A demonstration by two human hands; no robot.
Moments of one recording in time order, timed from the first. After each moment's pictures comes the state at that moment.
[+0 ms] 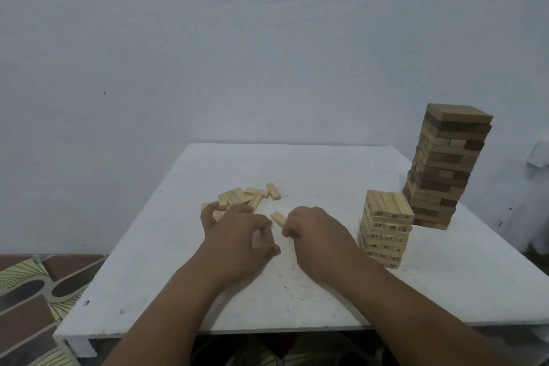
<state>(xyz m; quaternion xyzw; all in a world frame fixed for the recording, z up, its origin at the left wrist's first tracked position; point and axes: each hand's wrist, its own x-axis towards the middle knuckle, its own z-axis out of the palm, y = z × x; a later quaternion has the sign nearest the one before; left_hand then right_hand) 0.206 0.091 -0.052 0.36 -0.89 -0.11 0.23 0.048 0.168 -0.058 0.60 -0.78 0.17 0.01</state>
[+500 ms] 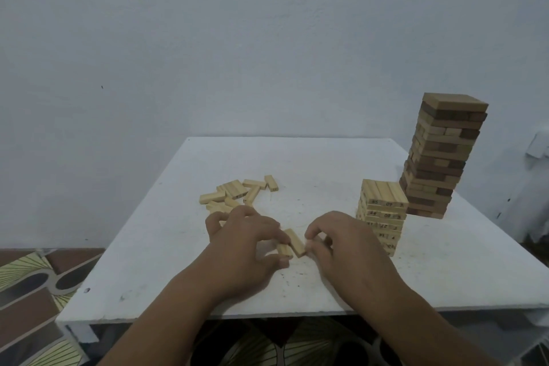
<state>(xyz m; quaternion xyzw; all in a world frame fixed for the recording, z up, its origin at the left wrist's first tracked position) 0.215 0.122 -0.049 0.30 -0.92 -0.12 0.21 0.066 0.240 -0.027 0.55 -0.78 0.29 -0.03</state>
